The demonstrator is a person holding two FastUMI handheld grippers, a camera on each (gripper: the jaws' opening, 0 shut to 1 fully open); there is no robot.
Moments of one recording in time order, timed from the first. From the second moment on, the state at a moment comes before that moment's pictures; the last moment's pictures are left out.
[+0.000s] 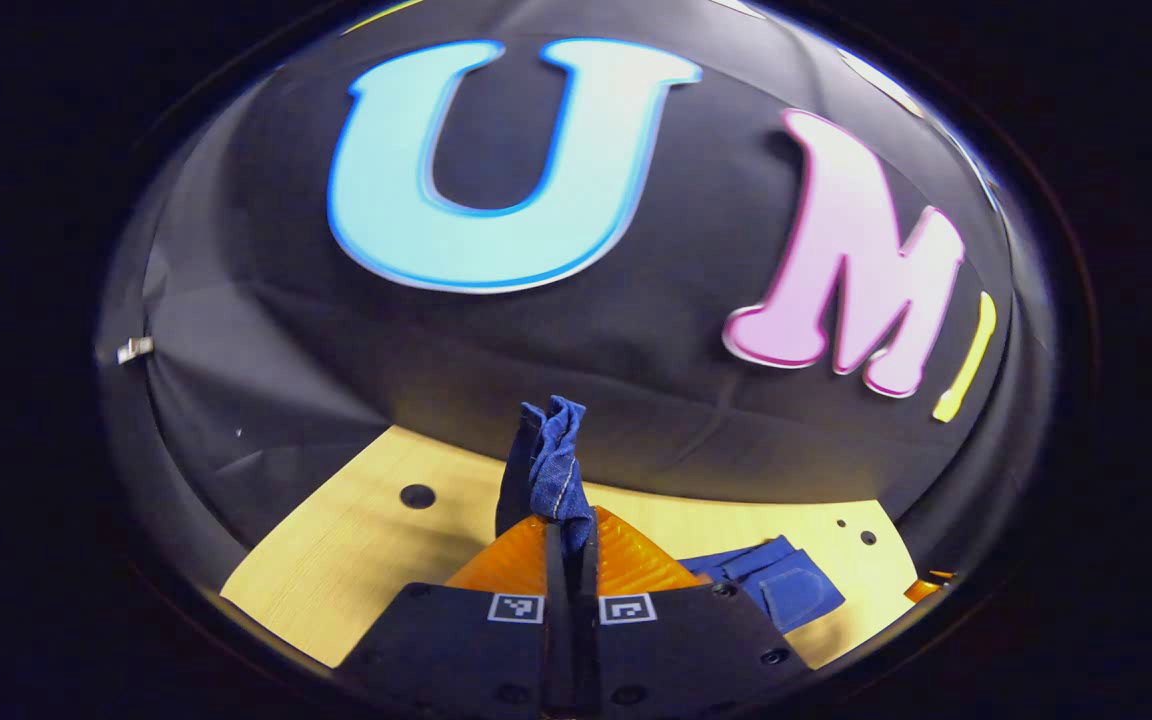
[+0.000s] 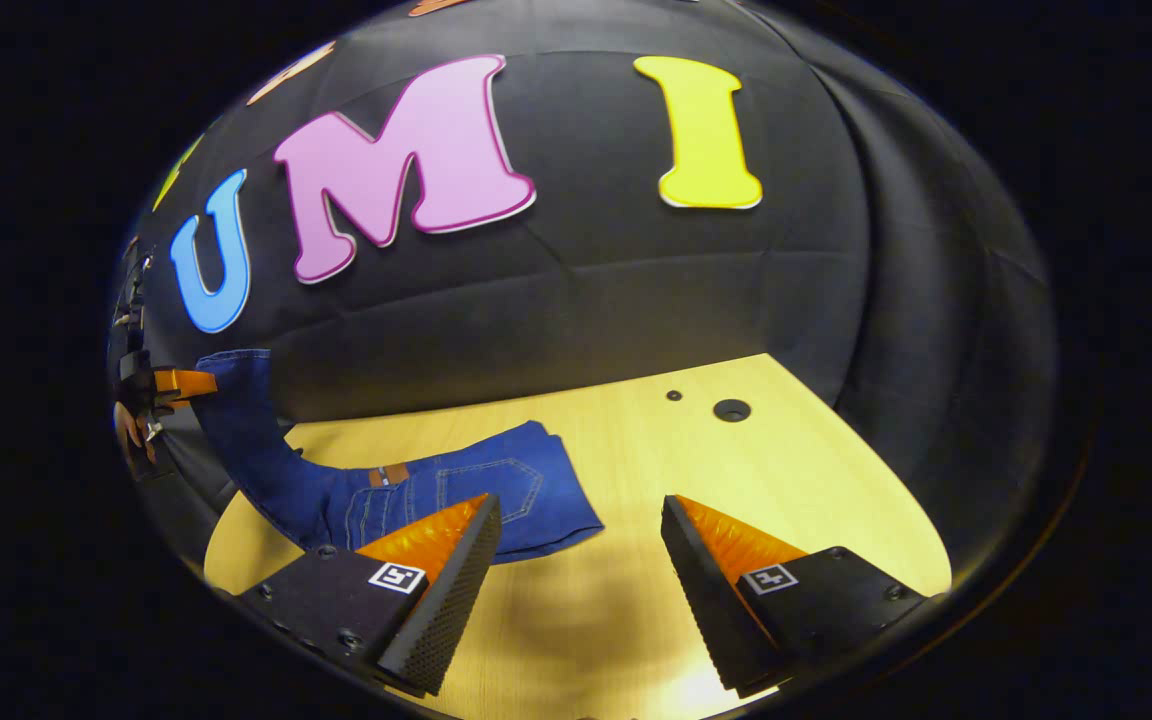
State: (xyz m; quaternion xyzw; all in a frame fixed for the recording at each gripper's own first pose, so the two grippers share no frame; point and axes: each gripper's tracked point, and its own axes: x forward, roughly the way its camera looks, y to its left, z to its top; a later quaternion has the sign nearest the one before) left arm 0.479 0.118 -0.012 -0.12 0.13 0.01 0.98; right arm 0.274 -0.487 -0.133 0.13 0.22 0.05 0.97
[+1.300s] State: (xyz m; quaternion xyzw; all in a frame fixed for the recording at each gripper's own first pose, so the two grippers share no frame) left arm 0.340 -0.153 -0.118 -0.05 0.21 -0.16 0.96; right arm 0.130 -0.554 -0.097 0.15 0.21 0.00 0.97
